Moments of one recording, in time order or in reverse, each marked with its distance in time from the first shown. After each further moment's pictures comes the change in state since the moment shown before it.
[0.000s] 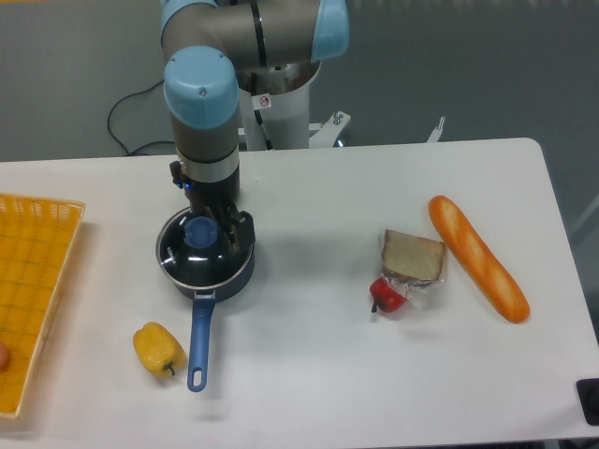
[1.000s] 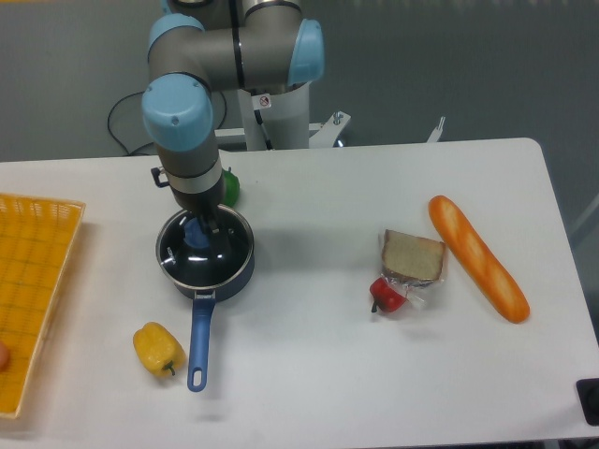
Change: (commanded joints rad) arm -0.089 0.002 -0.149 0.169 0.080 -0.024
